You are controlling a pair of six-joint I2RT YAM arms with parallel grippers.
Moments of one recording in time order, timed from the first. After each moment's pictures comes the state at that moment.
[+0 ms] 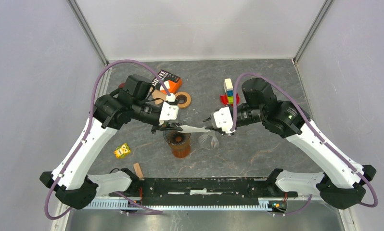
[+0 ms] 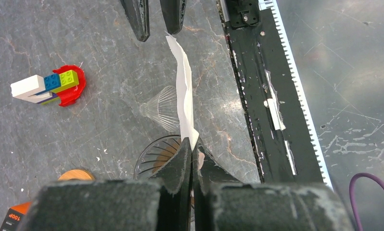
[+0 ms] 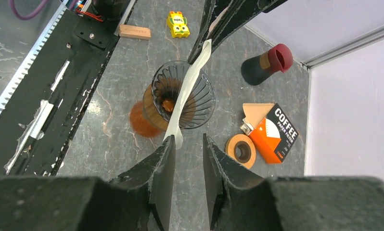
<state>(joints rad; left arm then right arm) -0.62 1.17 1.54 -1.20 0.87 0.87 0.82 1.15 1.46 -0.83 -0.72 -0.92</state>
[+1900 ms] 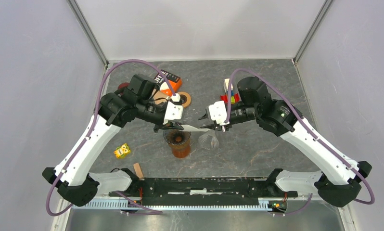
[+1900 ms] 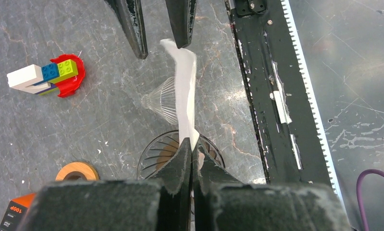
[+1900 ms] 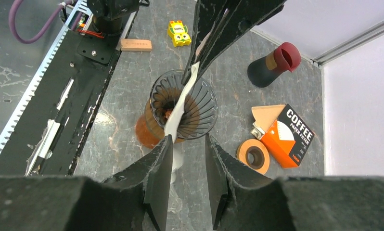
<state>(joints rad) -0.63 1.19 1.54 -1.20 0.81 0.88 0.82 1.18 1.42 -0.73 -0.74 -0.80</state>
